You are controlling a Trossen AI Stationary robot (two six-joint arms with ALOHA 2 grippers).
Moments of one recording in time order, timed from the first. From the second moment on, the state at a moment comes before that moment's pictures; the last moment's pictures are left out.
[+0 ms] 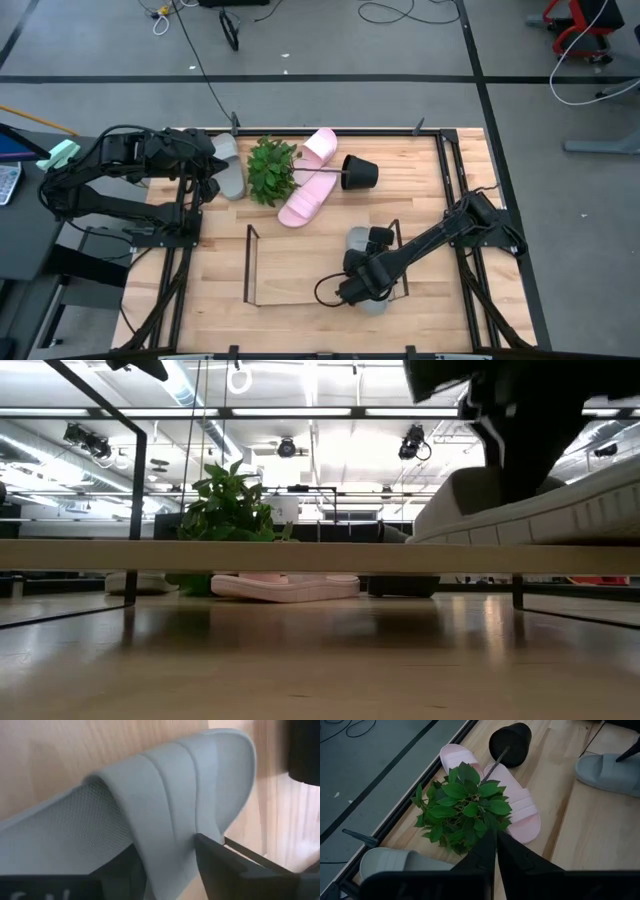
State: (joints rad) left arm 0.14 0.91 1.35 -1.21 -0.29 -0.25; right arm 0.50 2.01 1.63 -1.36 0.32 0.81
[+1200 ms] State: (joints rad) left arm 0.14 0.91 1.35 -1.24 -0.29 -0.28; right arm 0.50 1.97 1.63 -1.48 0.37 0.97
